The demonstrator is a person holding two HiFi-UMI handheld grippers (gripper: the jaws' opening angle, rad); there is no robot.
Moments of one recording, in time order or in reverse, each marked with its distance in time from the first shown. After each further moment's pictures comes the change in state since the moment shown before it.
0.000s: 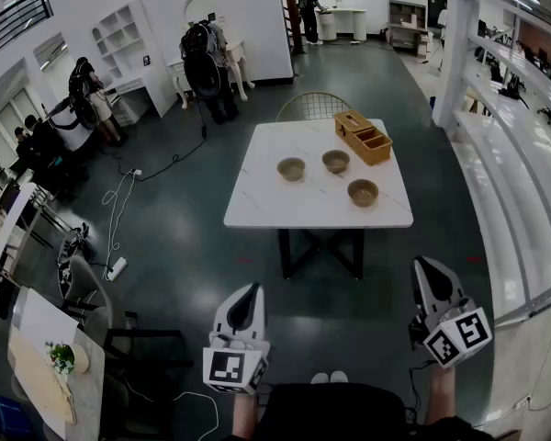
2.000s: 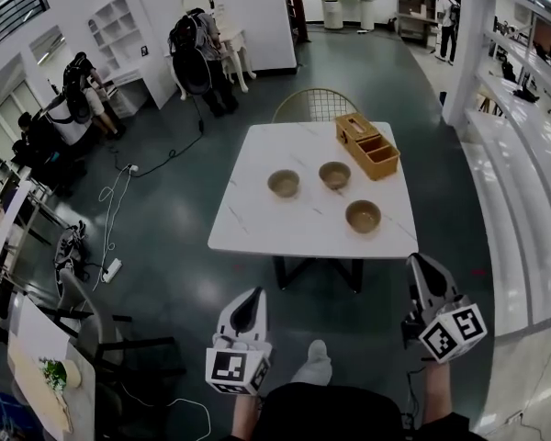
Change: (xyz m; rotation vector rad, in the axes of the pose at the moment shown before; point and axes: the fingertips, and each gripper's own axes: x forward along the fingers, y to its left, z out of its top) left arm 0.143 0.006 -0.044 -0.056 0.092 0.001; right arm 0.119 -0.113 -0.042 0.141 0.033 -0.008
